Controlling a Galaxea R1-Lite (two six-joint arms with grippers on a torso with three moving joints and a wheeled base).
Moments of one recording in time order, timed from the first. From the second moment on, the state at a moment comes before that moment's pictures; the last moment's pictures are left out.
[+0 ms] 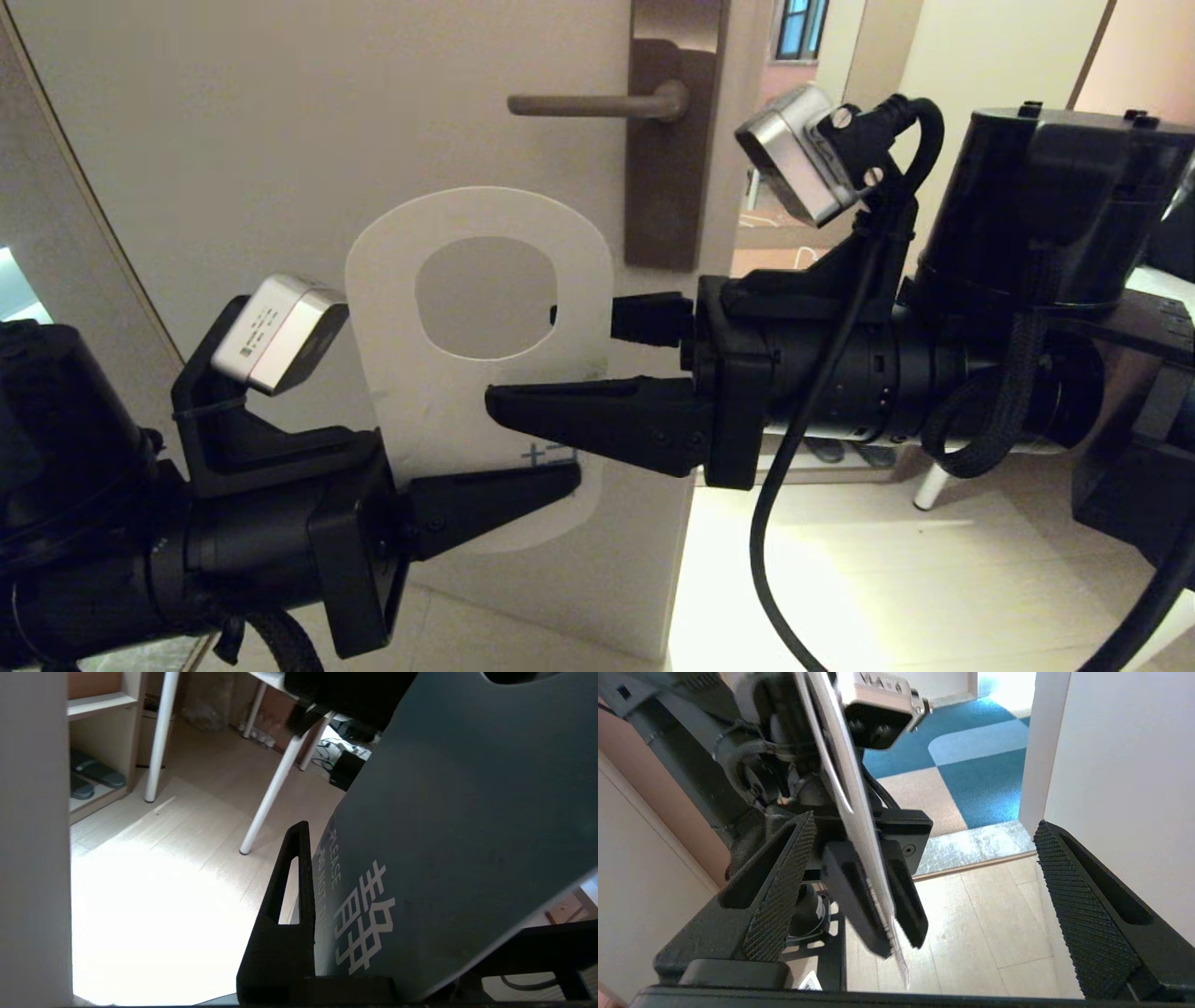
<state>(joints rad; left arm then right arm) -0.67 1.37 -0.50 -0.86 -0.61 -0.43 0.80 1.67 -1.09 -0.58 0.61 0.19</state>
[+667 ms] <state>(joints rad) -0.65 1.34 -0.46 -0.86 -0.61 -0.43 0.77 1.51 -1.00 -0.58 0.62 0.22</state>
